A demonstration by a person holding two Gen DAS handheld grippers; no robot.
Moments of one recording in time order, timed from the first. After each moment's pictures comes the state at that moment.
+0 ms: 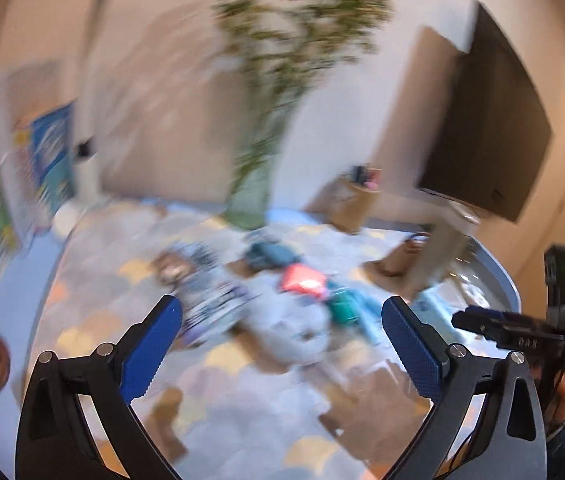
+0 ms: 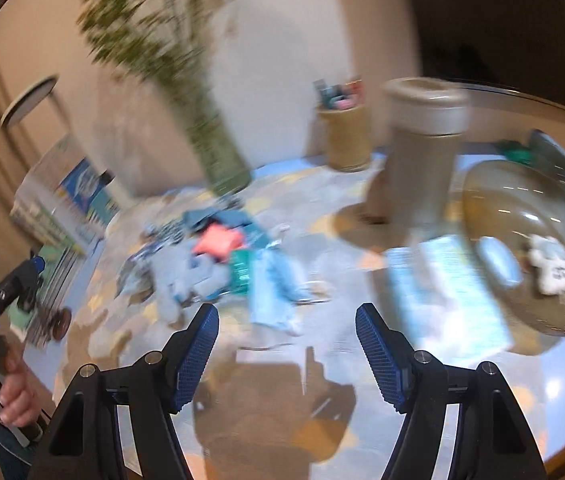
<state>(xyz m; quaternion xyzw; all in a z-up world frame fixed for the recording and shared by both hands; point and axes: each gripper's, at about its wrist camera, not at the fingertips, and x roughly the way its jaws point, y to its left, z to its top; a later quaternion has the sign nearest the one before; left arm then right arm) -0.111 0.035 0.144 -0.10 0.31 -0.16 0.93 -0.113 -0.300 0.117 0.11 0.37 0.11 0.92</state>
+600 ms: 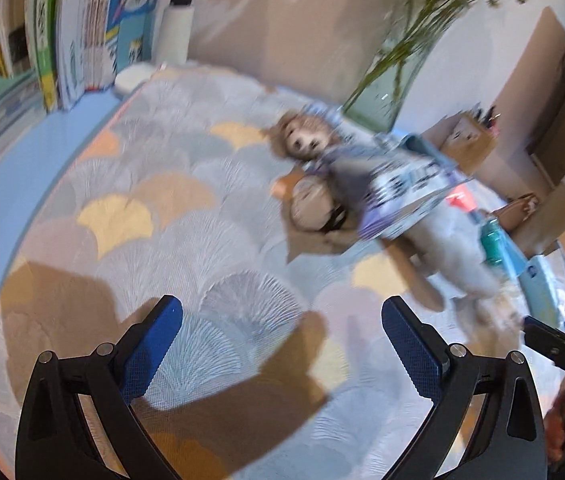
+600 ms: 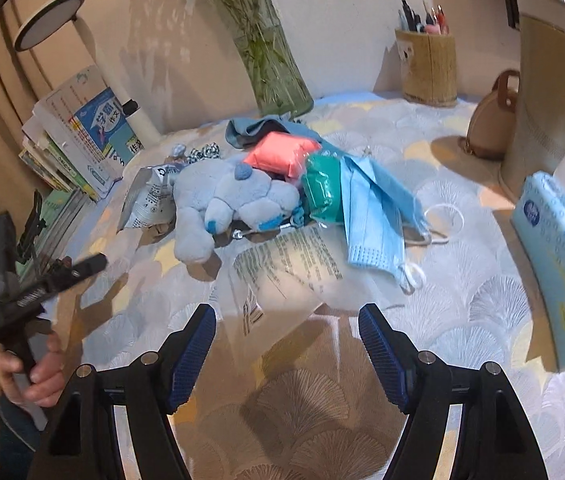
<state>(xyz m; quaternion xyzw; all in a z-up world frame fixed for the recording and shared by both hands) -0.072 0.094 0.004 -0.13 0.43 -0.06 0.89 -0.088 -0.222 0.025 0.10 0.41 0.18 0.89</state>
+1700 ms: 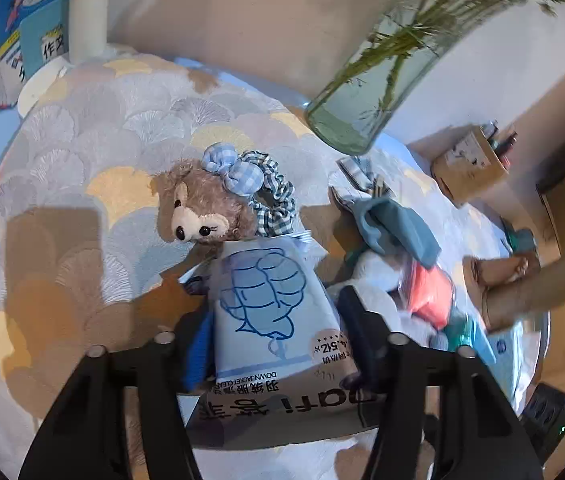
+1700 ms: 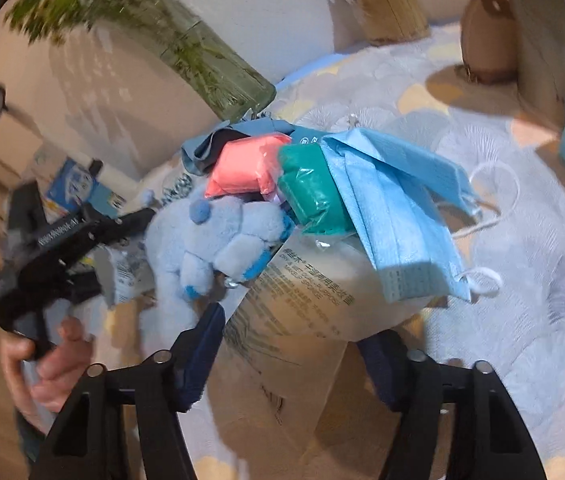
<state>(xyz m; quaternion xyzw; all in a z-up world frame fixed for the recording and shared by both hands) 0.051 0.035 0.037 -0.17 0.50 -0.09 0.84 -0.033 -0.219 0.002 0.24 0.44 0.15 0.85</state>
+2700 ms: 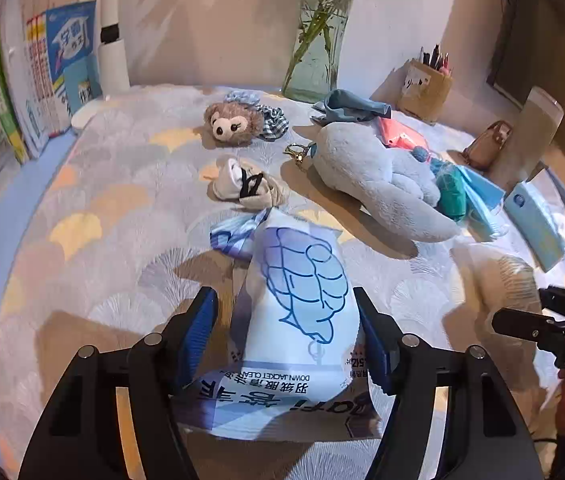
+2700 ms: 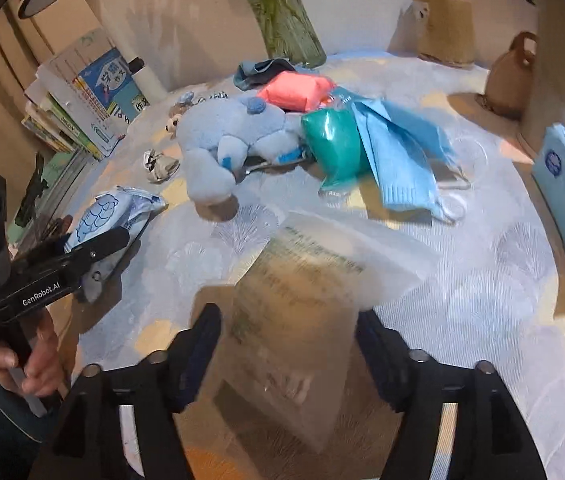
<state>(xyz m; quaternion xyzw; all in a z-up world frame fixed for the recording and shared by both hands) -0.096 0.045 0.013 -0.03 0.41 -0.11 0.90 -0.104 -0.213 -0.002 0.08 0.46 0.19 0.86</state>
